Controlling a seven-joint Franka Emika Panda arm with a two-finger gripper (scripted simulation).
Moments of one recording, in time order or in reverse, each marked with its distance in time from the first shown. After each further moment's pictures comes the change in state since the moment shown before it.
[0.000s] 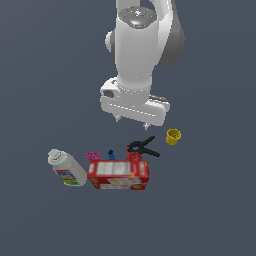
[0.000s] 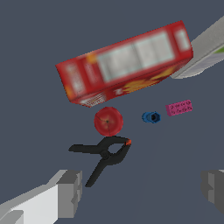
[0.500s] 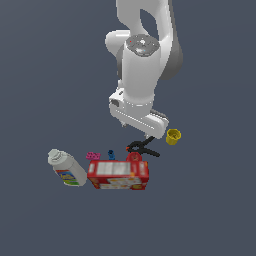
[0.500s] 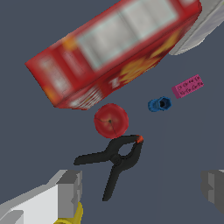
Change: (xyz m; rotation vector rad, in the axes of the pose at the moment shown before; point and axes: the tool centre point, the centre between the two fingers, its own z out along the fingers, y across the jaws) arm -0.008 -0.013 0.044 0.005 -0.007 0.234
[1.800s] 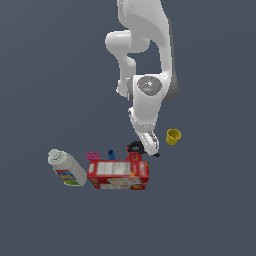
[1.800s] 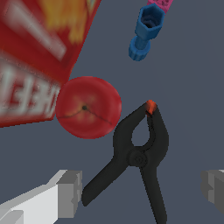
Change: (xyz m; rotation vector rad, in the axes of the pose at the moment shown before) arm -0.041 -0.013 0.107 -0.002 -0.013 0.614
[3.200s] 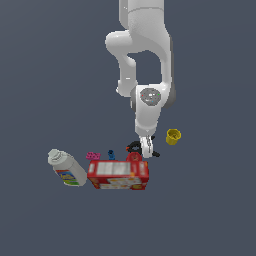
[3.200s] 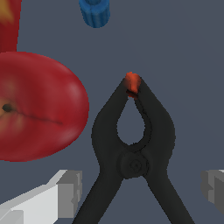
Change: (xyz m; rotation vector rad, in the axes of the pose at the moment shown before) arm -0.018 0.015 0.053 -0.003 0.001 0.275
